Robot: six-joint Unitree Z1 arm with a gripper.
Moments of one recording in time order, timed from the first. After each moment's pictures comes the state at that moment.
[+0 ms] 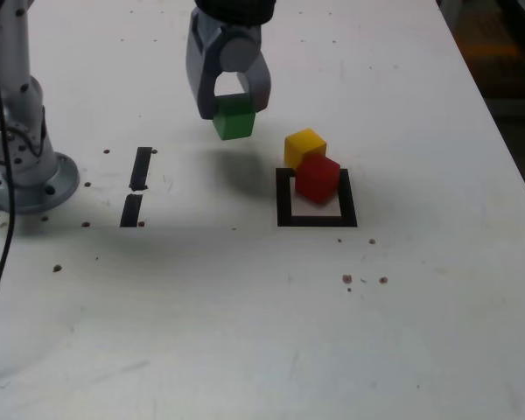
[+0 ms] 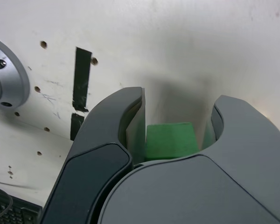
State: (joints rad) arm 0.19 1.78 -1.29 1.26 0.03 -0.05
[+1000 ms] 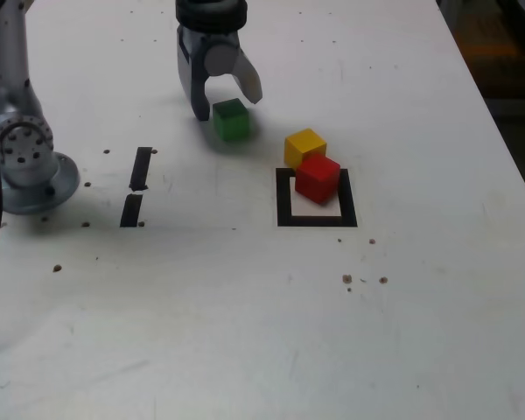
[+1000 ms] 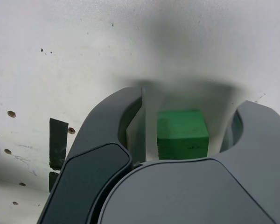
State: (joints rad) arm 0.48 1.77 -1.07 0.93 0.00 0.21
